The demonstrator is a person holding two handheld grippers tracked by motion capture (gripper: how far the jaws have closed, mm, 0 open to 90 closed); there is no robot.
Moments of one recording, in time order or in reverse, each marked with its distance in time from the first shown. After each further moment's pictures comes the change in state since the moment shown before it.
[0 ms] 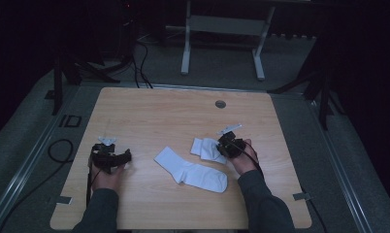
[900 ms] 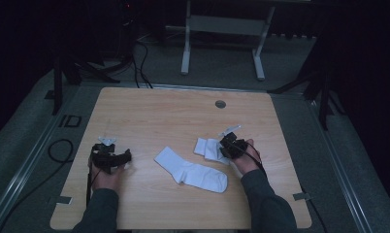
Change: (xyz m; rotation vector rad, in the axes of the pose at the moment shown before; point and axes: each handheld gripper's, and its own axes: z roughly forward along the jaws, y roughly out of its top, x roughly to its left) left arm 0.000 0.000 0.000 0.000 0.000 0.000; right arm -0.007 -0.007 0.008 0.074 -0.055 -0.049
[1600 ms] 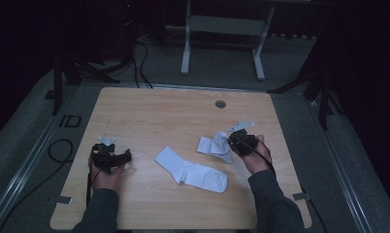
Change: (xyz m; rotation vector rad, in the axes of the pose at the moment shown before) left arm 0.000 0.000 0.000 0.000 0.000 -0.001; right arm -0.010 0.002 -0.059 -0.148 -0.070 0.003
